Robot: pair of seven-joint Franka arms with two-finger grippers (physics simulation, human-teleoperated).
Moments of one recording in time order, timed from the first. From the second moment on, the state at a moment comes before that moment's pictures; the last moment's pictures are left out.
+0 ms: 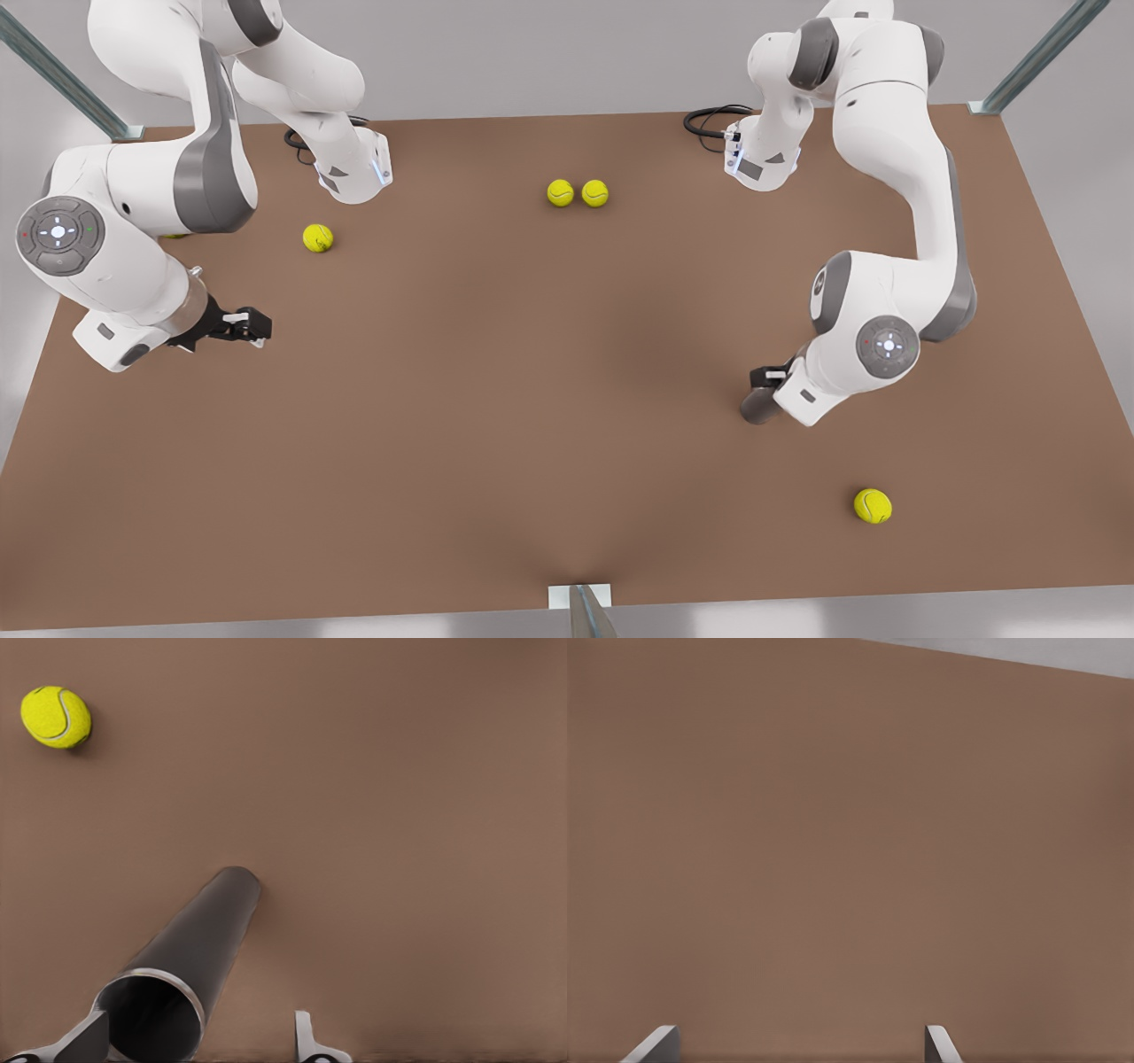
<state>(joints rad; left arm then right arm) -0.30 0.52 0.09 -1.24 -0.04 1.60 -0.21 -0.11 0.26 0.28 -1.27 -0.18 1.46 0.07</state>
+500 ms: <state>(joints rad) -0.20 0.23 0.02 -1.40 0.05 1.54 0.05 -0.11 0.26 0.28 -1.27 -0.19 1.46 0.07</state>
